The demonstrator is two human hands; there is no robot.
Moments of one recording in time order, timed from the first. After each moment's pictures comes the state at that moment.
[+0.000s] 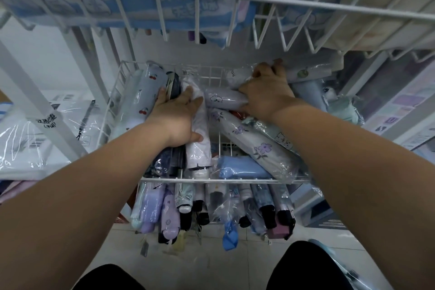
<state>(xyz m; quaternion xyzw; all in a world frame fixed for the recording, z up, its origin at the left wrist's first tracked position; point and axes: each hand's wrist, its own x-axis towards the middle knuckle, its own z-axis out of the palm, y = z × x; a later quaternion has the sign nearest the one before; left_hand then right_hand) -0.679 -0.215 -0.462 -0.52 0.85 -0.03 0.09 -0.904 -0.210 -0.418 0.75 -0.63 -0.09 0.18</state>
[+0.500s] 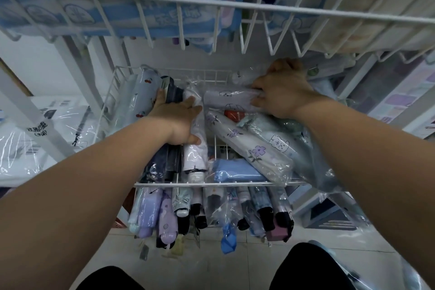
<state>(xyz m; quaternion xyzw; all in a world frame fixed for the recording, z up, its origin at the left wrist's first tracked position) -0.692 -0.229 -0.456 -0.49 0.85 -0.03 0.18 -0.943 -0.192 -0.394 0.75 -0.64 -0.02 0.16</state>
